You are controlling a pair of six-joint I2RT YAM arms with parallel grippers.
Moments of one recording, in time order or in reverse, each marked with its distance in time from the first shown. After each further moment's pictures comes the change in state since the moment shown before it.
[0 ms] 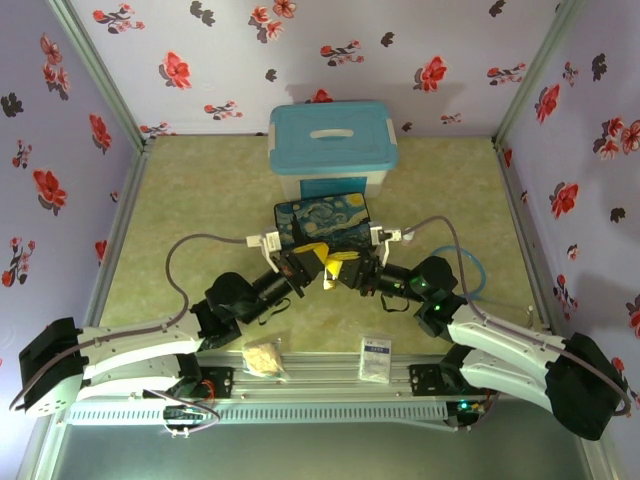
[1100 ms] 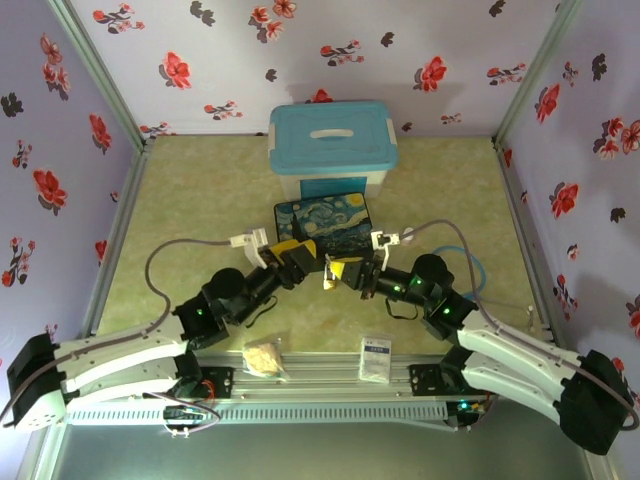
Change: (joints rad) left arm 0.050 -0.130 0.060 -0.429 -0.188 -0.037; right arm -0.022 -0.119 0.022 -0.450 0.122 -0.131
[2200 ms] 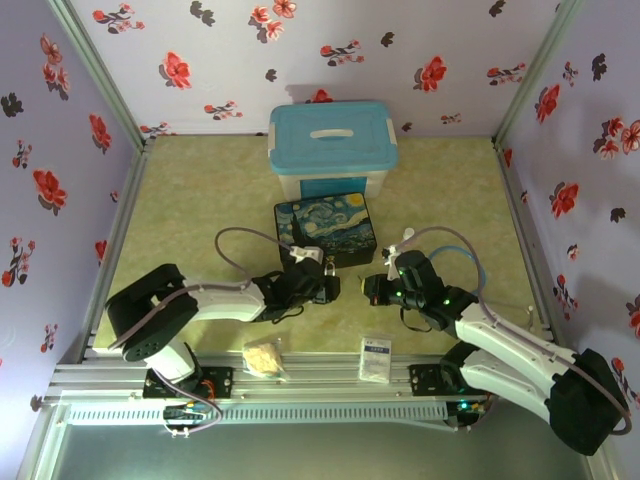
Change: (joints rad) left arm 0.047 0.724 0.156 -0.196 0.155 0.040; right arm -0.092 0.057 0.024 -0.615 0.243 -0.149
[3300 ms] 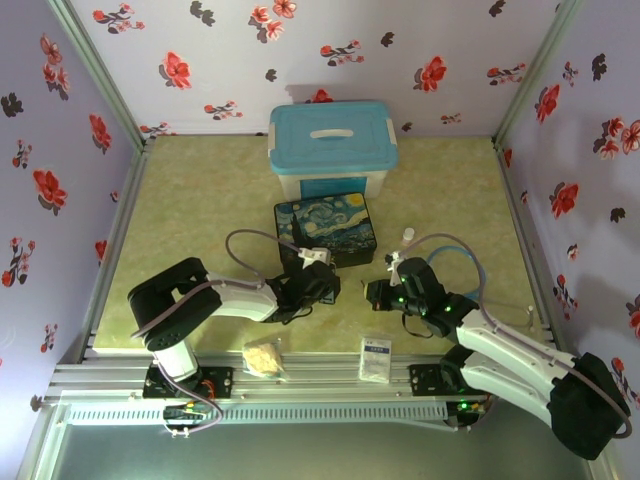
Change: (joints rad) left arm -0.025 0.112 0.034 0.092 -0.050 -0.019; right arm 0.000 -0.033 -0.080 0.050 0.014 0.023
